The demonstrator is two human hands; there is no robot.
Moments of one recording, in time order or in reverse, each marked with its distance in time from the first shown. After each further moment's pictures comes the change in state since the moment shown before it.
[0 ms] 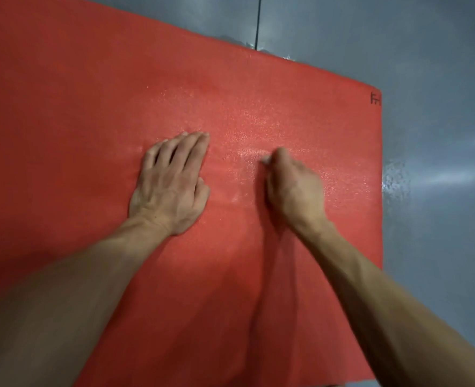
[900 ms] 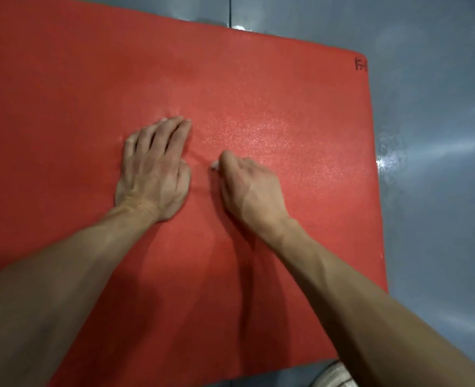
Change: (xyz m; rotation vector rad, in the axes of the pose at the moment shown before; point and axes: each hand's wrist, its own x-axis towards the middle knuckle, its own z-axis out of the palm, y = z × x) left_hand -0.002 0.002 0.002 -0.004 0.036 0.022; right_hand -0.039 -0.040 0.014 0.137 -0.005 -0.181
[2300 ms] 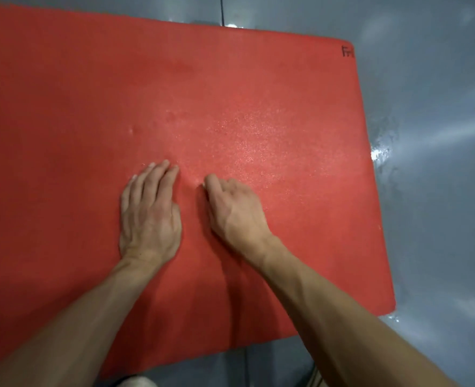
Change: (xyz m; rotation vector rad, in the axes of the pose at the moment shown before) left_hand -0.099 0.008 -0.011 -0.105 0.057 -0.124; right_hand -0.049 -0.058 0.004 0.021 -0.032 0.098
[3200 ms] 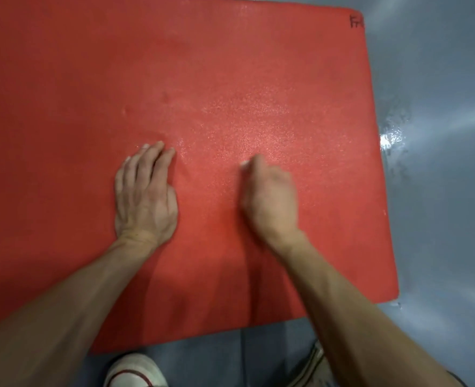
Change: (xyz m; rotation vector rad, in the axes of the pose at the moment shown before) left_hand 0.001 0.003 0.003 0.049 0.009 -0.007; right_hand -0.023 0.037 -0.020 -0.018 0.131 0.272
